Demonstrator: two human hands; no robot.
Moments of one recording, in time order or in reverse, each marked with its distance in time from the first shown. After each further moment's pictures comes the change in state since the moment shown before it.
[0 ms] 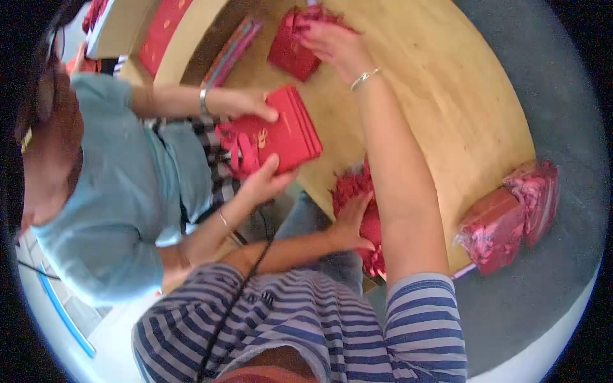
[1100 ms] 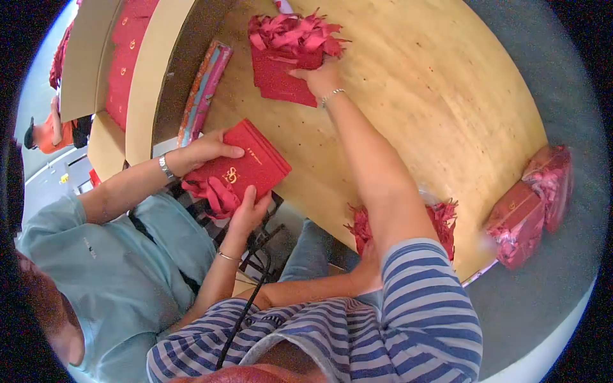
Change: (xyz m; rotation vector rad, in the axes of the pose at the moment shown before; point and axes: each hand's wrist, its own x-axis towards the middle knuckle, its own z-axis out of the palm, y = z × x) left_hand 0.017 -0.078 -0.176 1.370 -0.172 0.320; right_hand 0.119 0.157 -0.051 -0.166 0.587 -0.313
